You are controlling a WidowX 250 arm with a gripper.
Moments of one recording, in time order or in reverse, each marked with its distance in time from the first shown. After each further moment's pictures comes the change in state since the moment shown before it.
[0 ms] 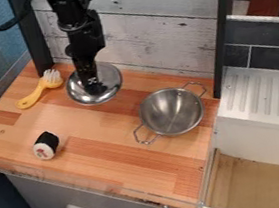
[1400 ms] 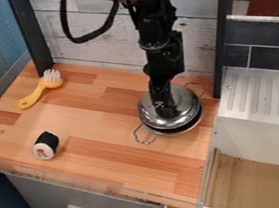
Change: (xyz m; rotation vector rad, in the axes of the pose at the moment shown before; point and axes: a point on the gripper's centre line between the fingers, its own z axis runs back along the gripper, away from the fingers) arm 0.086 -0.073 -0.017 -0.111 -0.078 -0.376
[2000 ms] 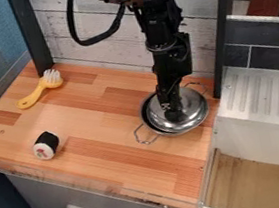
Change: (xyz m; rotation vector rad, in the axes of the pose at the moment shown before) arm 0.009 -0.004 0.000 -0.020 -0.043 -0.044
